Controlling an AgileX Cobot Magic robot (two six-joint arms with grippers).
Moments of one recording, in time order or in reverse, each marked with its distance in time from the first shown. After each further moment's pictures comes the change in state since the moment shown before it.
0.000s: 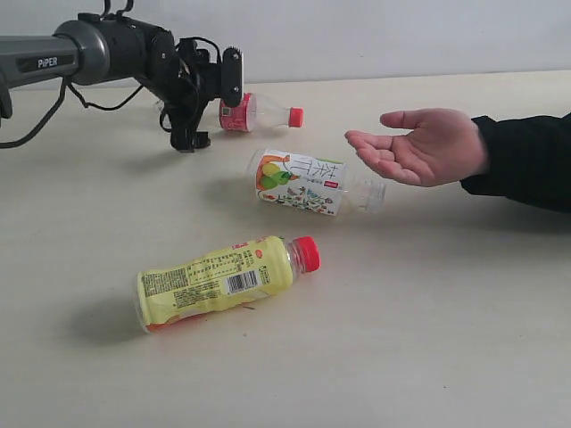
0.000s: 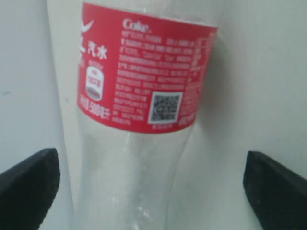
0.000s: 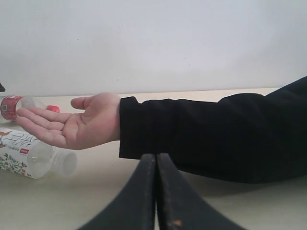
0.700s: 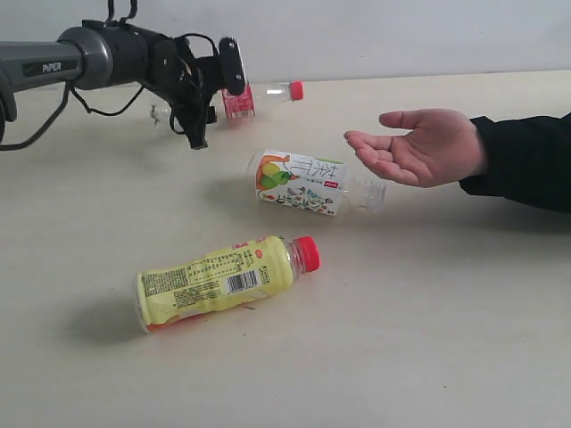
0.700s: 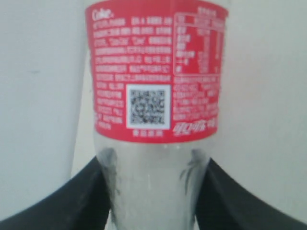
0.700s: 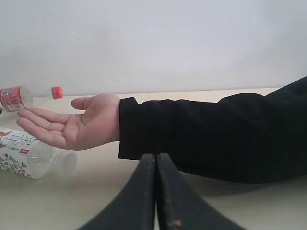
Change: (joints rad) left arm 0.000 -0.001 -0.003 0.006 -0.062 -0.219; right arm 0.000 0.000 0.000 0.000 0.000 0.000
